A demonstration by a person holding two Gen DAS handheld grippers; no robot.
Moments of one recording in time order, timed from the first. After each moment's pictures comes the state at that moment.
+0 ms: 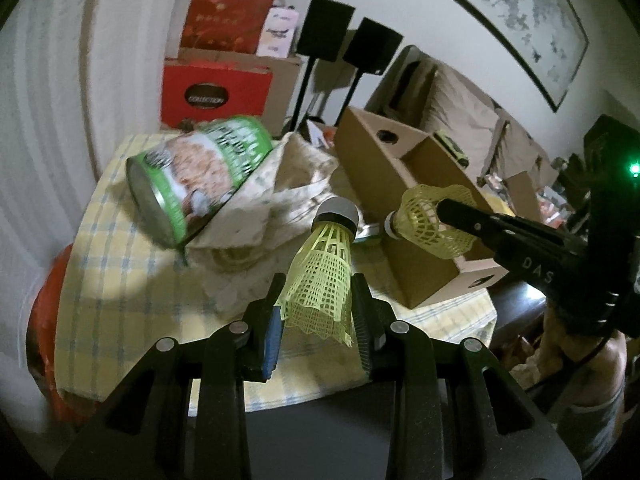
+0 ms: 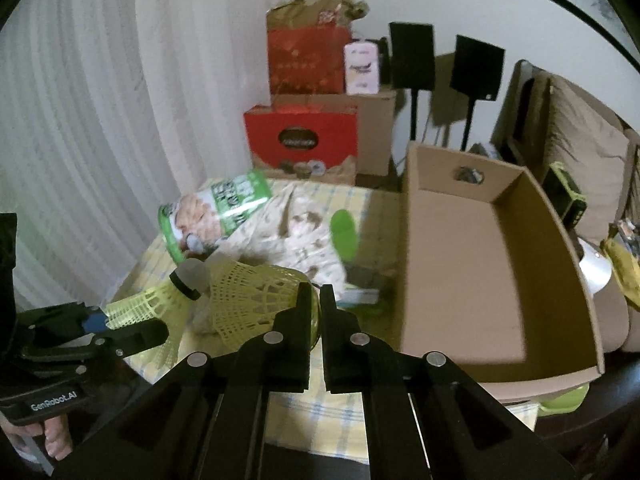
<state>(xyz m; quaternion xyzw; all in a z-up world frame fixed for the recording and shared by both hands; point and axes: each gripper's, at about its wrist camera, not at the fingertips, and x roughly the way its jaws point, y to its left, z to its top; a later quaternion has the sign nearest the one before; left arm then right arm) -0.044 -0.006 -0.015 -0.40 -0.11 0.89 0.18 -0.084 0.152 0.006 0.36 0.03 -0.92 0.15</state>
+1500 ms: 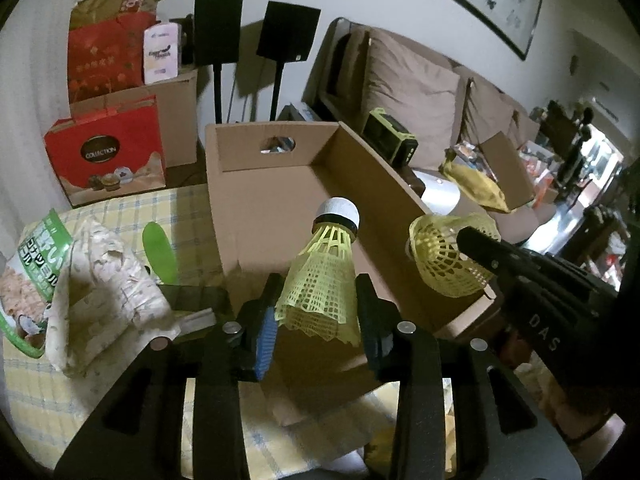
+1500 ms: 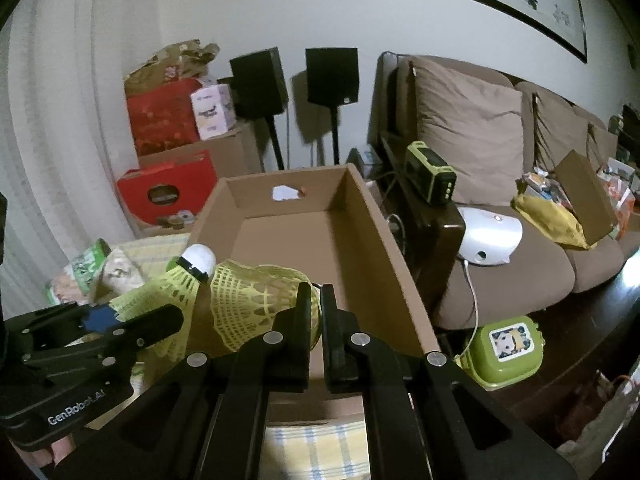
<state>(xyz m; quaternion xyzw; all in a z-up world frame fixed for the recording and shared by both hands) -0.115 0.205 0.007 -0.40 -0.02 0.89 0.23 -0.084 0.336 0.018 0.32 -0.04 -0.95 -0.02</state>
